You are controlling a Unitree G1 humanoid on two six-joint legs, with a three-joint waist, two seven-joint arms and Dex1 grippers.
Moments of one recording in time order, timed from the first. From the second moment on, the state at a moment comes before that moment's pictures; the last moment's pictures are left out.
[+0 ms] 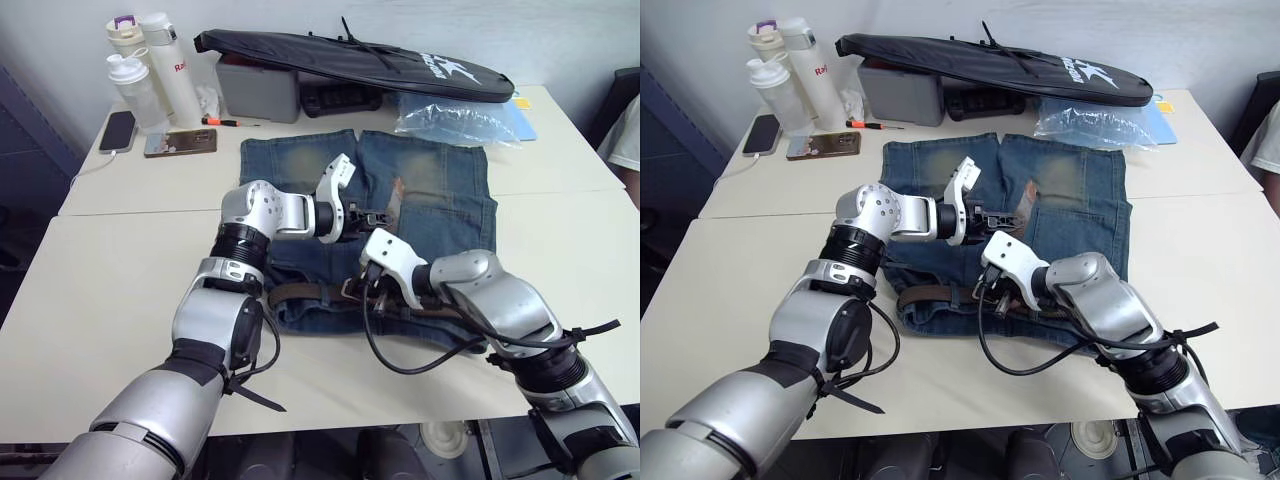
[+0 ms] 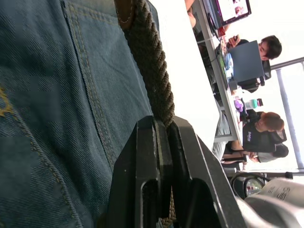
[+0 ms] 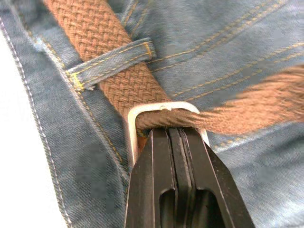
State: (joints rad) left arm -1.22 0.04 0.15 0.82 -0.60 1.18 -0.40; right arm -0.64 -0.59 0.31 -0.35 0.15 1.14 0.84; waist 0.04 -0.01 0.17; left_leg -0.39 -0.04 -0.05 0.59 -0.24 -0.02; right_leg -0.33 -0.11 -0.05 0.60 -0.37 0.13
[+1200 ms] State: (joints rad) left arm -0.89 0.47 -0.48 0.11 0.00 0.32 -0.79; right arm -0.48 -0.97 -0.11 -0.63 0.51 1.10 0.88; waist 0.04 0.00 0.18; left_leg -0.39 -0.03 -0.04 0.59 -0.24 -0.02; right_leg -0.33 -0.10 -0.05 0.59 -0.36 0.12
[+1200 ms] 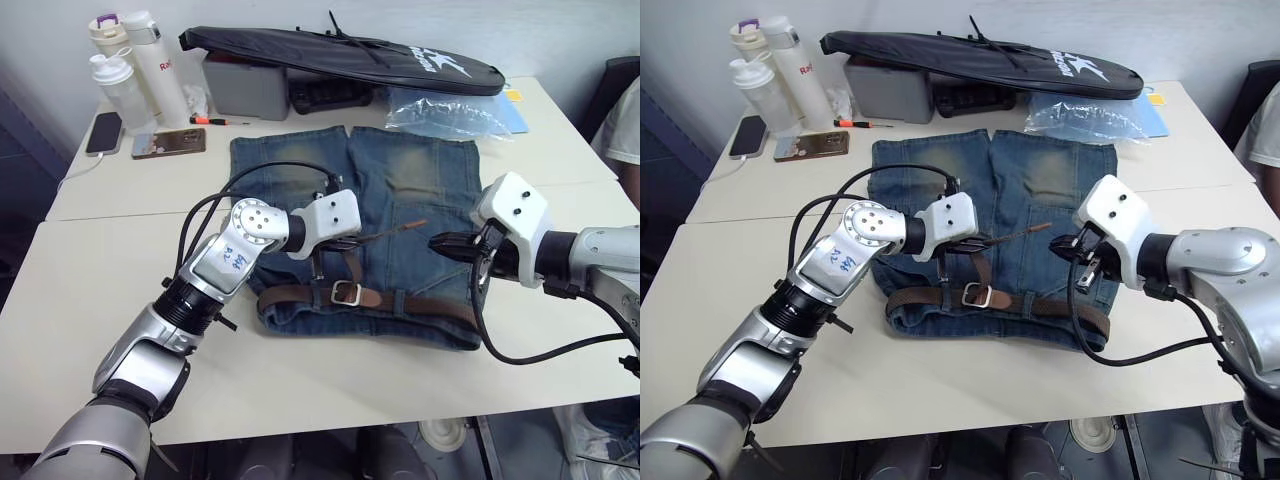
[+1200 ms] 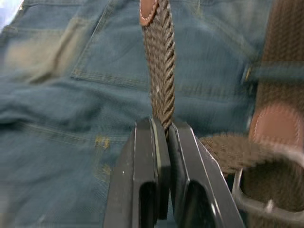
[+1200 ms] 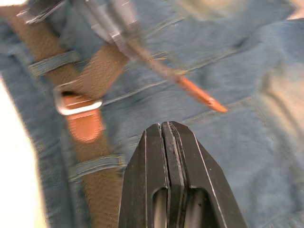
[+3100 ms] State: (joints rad) left arm -0.86 0.50 -0.40 0.35 0.19 -0.02 -0.92; right arm -0.21 -0.71 0.35 -0.49 -0.11 0.47 0.57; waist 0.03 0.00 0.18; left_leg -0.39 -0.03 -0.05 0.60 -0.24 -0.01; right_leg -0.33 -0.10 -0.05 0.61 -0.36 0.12
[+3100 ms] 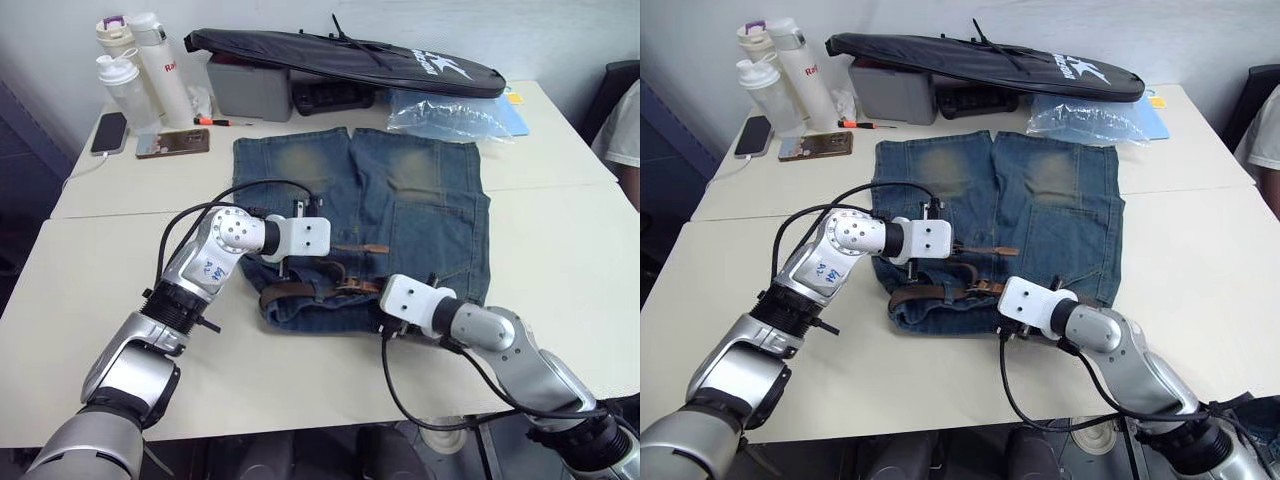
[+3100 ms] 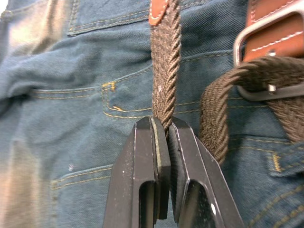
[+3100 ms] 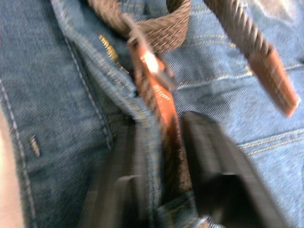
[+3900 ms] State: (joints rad) left arm -0.86 0.47 -0.39 0.37 0.19 -0.03 -0.92; right arm -0.31 -0.72 0.14 -0.60 0.04 0.54 0.72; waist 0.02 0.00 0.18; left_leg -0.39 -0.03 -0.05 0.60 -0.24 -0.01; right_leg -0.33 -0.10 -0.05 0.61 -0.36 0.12
